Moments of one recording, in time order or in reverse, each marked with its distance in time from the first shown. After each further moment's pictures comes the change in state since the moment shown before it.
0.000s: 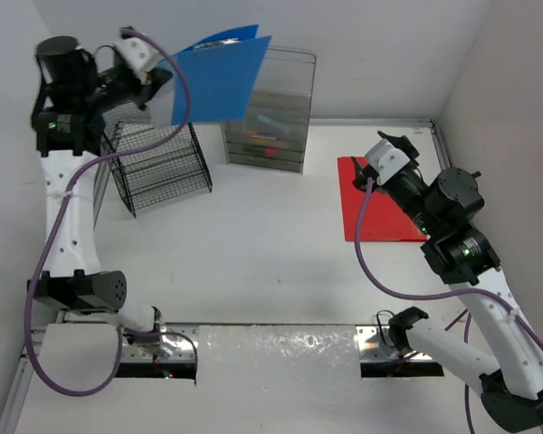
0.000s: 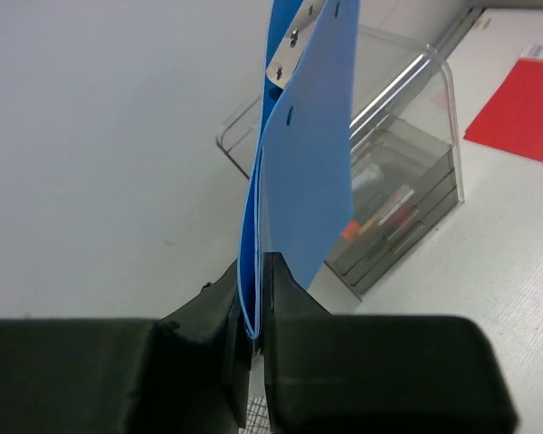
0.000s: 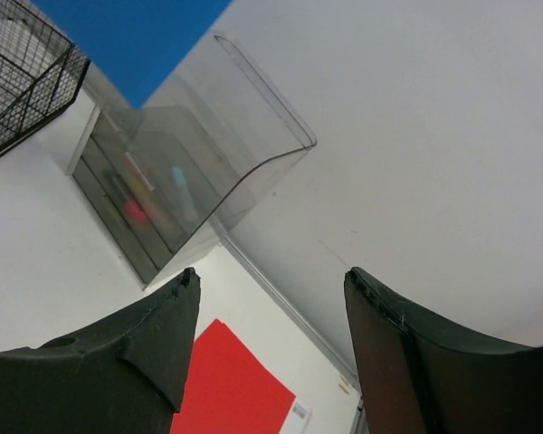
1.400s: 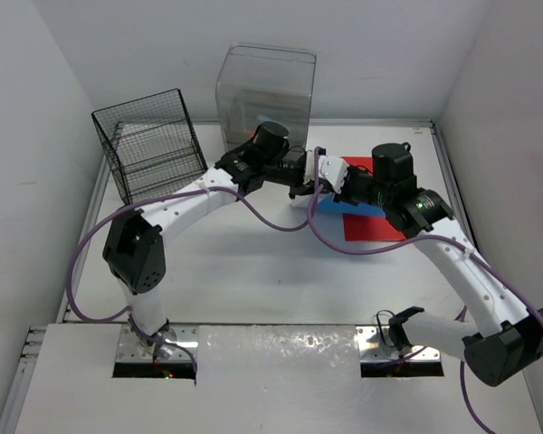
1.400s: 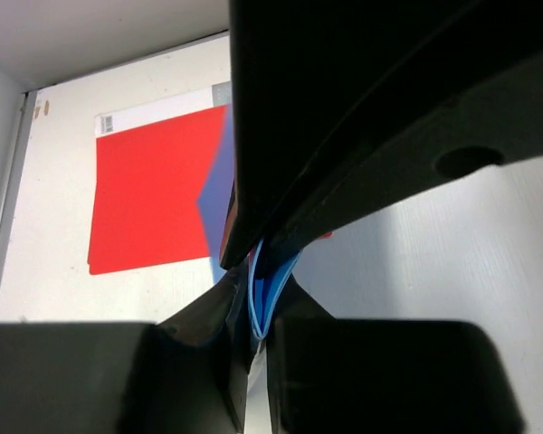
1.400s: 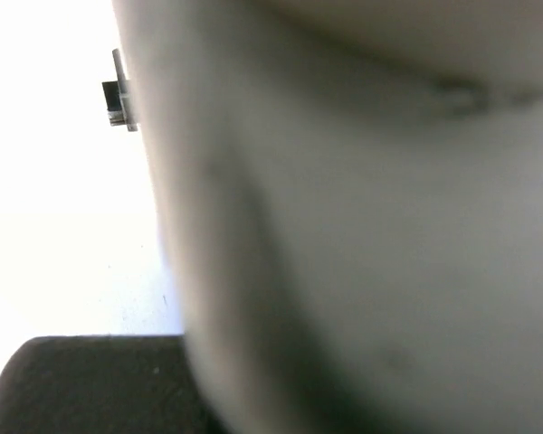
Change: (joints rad) left arm -0.741 0.282 -0.443 0.376 0.032 0.035; right arm -0.014 0.314 0.031 -0.297 -0.280 -0.172
